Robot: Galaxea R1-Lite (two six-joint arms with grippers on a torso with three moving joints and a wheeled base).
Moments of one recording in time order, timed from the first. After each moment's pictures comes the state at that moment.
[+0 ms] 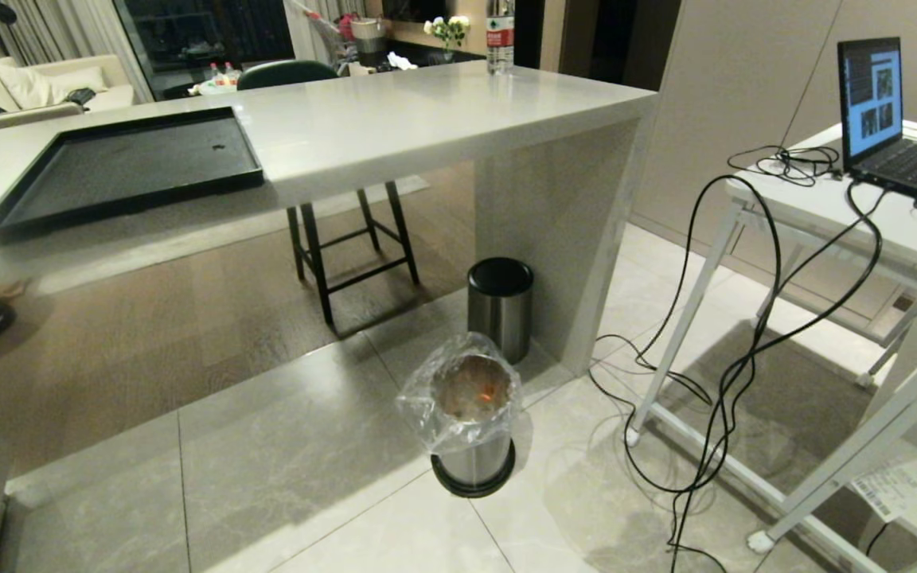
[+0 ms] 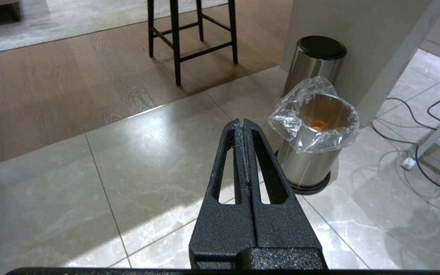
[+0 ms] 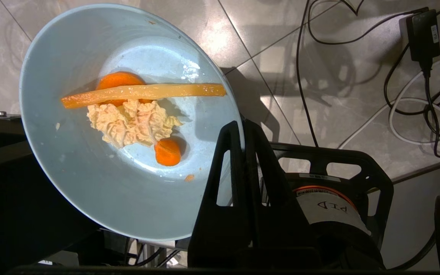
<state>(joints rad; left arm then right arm) 0.00 0.00 0.00 0.00 0.02 -0.05 0.76 0.95 -0.49 0.60 -0.16 0.69</state>
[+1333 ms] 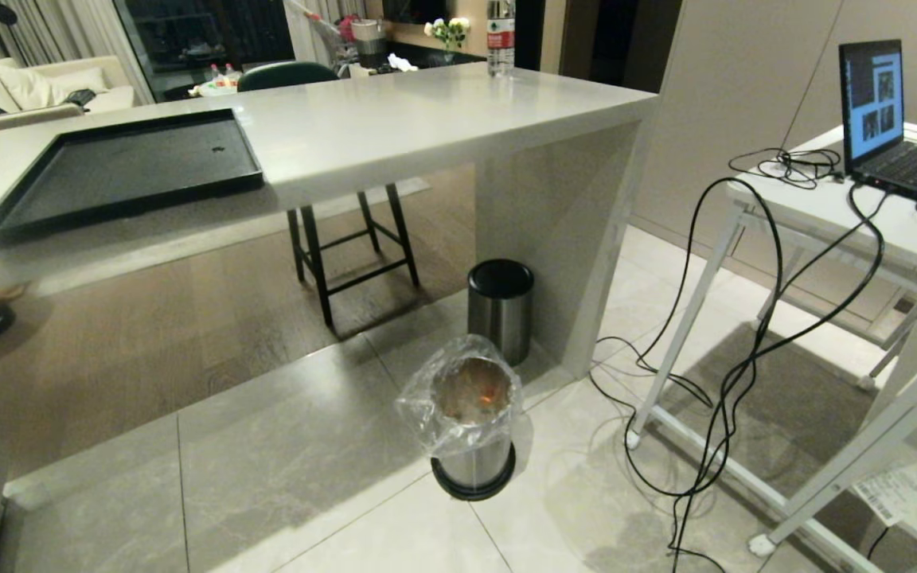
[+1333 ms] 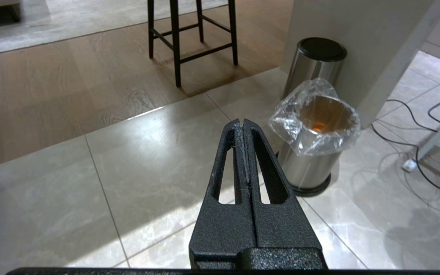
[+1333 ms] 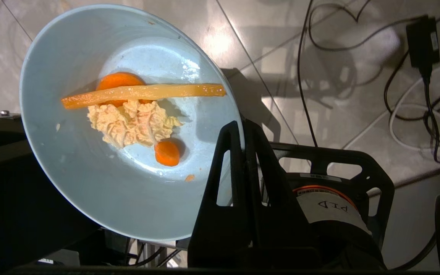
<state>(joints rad) 0.00 0.00 0.00 0.00 0.02 -0.05 0.76 0.95 -0.49 0.61 -0.16 0.69</state>
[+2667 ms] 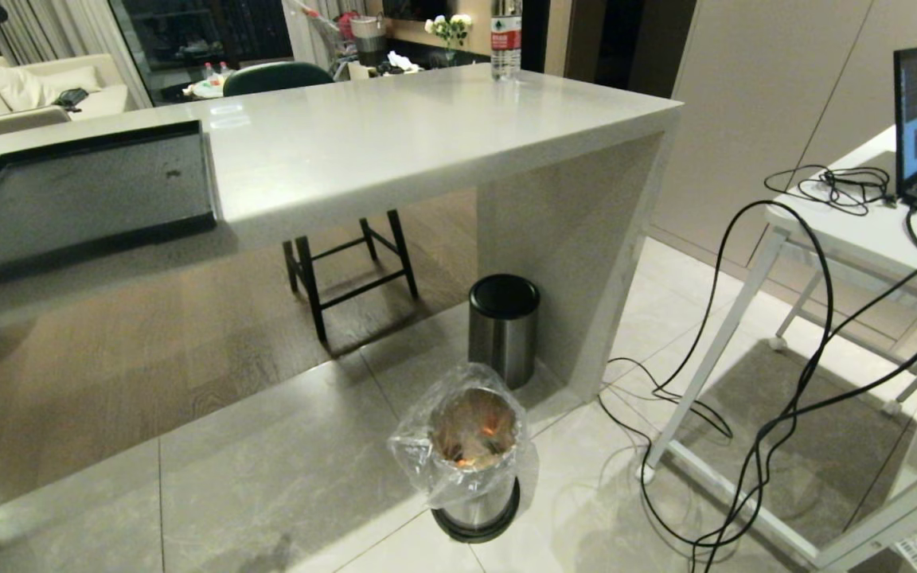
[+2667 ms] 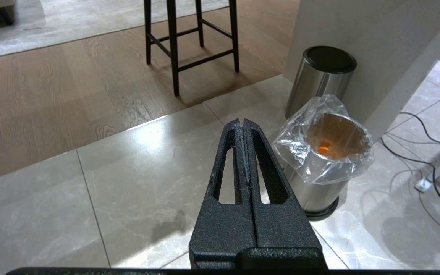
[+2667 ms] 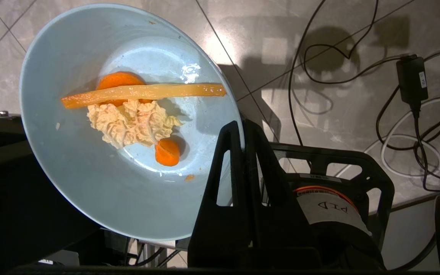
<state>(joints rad) 0.00 0.00 0.00 0.00 0.02 -0.05 0.76 0.94 -0.49 0.60 -0.16 0.70</state>
